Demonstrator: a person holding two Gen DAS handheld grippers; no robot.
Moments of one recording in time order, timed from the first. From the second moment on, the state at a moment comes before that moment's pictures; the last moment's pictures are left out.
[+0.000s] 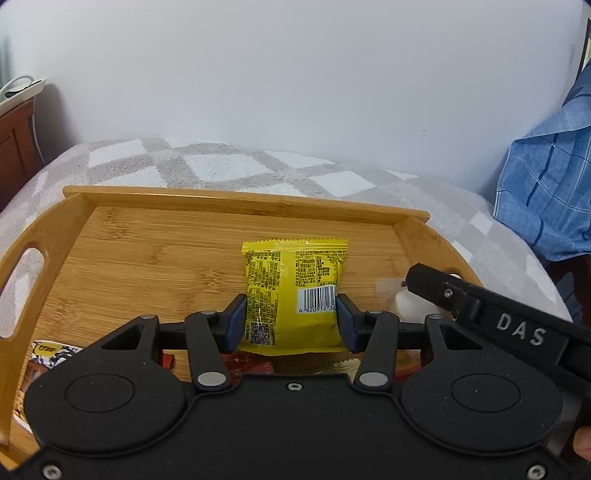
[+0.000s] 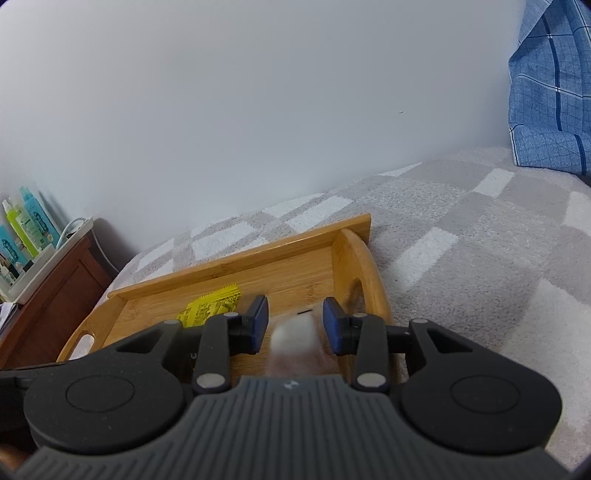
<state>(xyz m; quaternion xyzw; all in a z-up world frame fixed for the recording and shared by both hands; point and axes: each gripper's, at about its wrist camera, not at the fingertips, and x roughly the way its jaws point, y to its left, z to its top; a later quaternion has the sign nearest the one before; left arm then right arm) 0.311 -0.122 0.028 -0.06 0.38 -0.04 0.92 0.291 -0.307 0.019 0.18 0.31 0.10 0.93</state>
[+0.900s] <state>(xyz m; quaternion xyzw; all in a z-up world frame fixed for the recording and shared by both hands) 0.206 -0.100 0.083 -0.03 0.33 -0.05 0.94 0.201 -0.294 0.064 0.15 0.25 0.09 0.95</state>
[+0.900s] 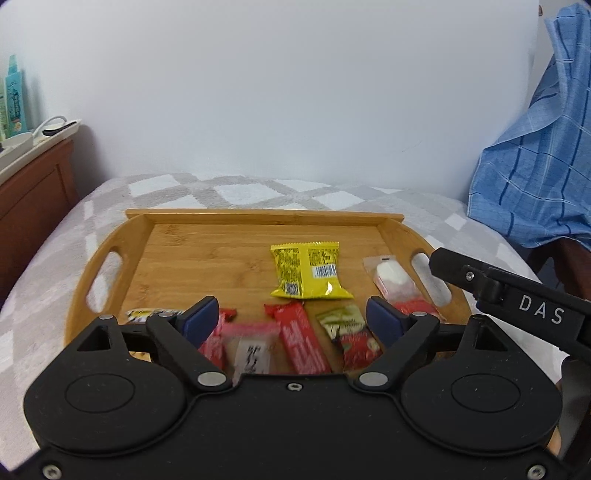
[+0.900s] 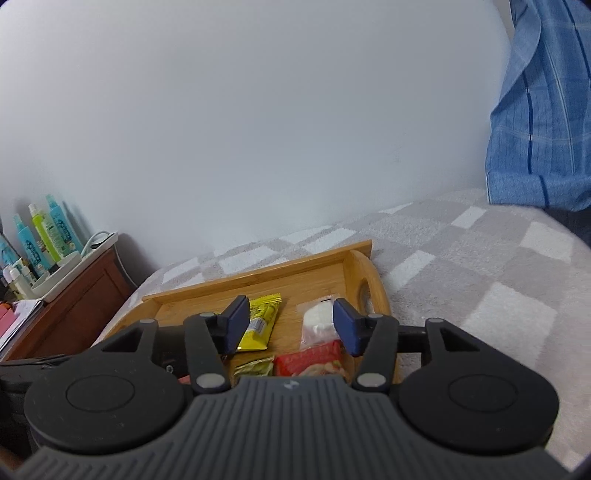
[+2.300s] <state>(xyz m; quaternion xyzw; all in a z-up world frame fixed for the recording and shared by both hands) 0.006 -0.014 0.027 0.02 0.30 0.05 0.95 0.026 -0.253 0.008 0.10 0.28 0.02 0.96</state>
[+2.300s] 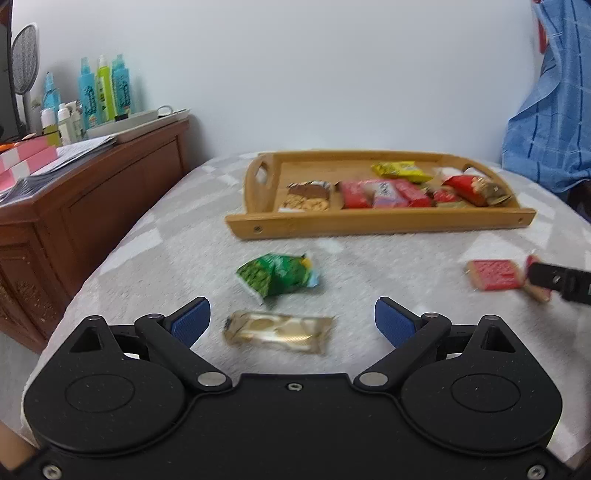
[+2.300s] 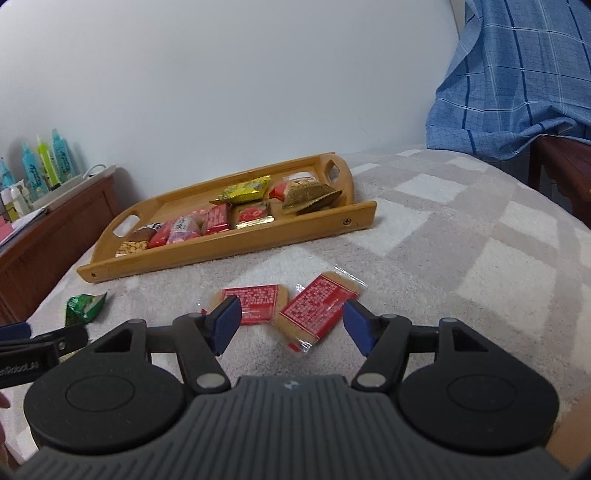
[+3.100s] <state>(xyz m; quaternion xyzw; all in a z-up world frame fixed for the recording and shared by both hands) 0.021 0.004 0.007 -0.03 0.34 0.03 0.94 0.043 -0.255 -0.002 0.13 0.29 -0.01 0.95</state>
